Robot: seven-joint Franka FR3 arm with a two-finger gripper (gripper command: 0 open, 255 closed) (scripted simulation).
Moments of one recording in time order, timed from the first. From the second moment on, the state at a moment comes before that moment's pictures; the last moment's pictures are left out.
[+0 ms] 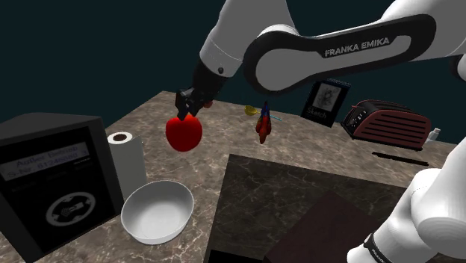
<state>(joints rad) 0.14 -0.01 0.46 -1.92 -0.13 2.38 0.42</state>
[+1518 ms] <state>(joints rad) 0.06 -0.26 0.25 -2.03 0.13 2.26 0.01</state>
